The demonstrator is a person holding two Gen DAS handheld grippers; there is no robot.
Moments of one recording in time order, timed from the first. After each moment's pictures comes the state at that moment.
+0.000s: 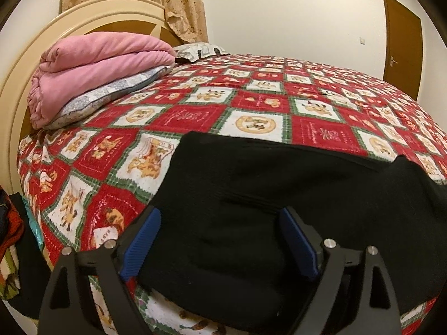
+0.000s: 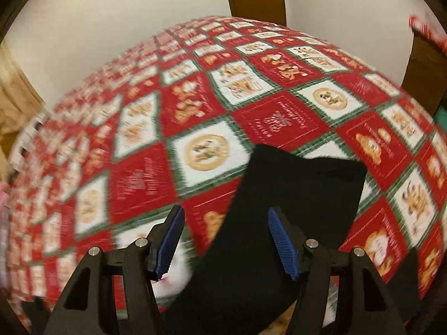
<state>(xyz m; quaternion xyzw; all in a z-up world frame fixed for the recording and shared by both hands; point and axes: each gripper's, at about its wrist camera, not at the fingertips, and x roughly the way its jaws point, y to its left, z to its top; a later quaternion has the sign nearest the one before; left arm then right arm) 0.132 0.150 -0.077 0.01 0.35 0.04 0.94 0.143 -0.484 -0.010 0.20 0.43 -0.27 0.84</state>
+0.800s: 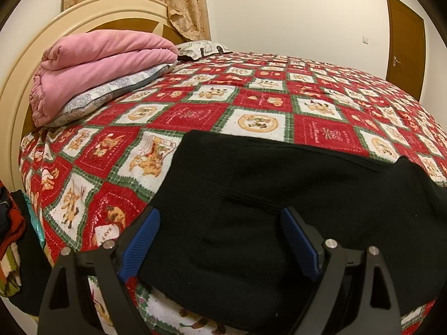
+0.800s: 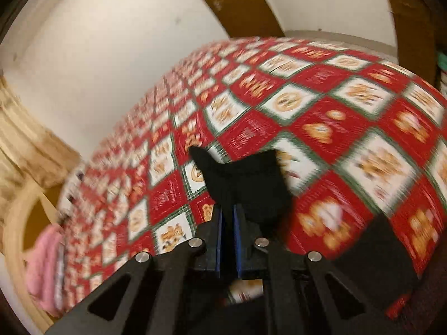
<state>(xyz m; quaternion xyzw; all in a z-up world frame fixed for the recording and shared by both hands) 0.133 0.150 -0.076 0.01 0.35 0.04 0.94 -0.008 -0.520 0.045 0.36 0.30 -0.21 0.86</state>
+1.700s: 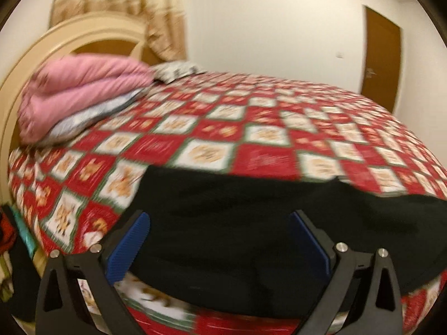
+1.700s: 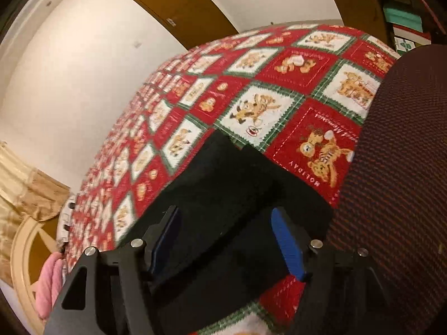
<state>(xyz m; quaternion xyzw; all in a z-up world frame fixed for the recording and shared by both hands) 0.095 0.104 -0.029 0.01 0.31 -0.03 0.95 -0.120 -0.538 -0.021 0.42 0.29 -0.28 0.81</state>
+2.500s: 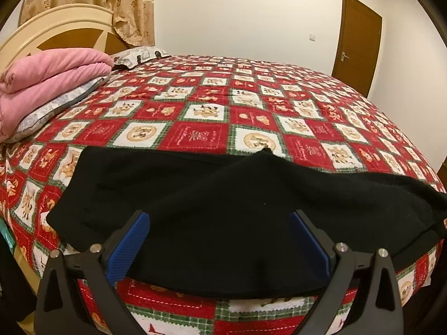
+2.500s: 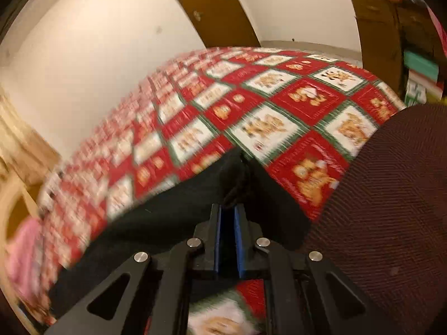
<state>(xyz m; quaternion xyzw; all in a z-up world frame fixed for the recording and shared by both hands) 0.080 0.046 -0.035 0.00 0.36 -0.10 0.93 -0.141 -0.519 0.013 0.30 0.33 -0.28 0.85</state>
